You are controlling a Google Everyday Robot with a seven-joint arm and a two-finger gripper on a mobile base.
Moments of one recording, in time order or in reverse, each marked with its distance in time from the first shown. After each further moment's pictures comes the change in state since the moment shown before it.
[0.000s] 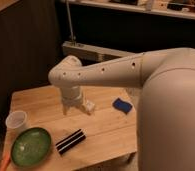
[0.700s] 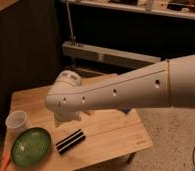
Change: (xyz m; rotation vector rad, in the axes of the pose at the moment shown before) arm 0.055 0.024 -0.025 -0.106 -0.153 -0.187
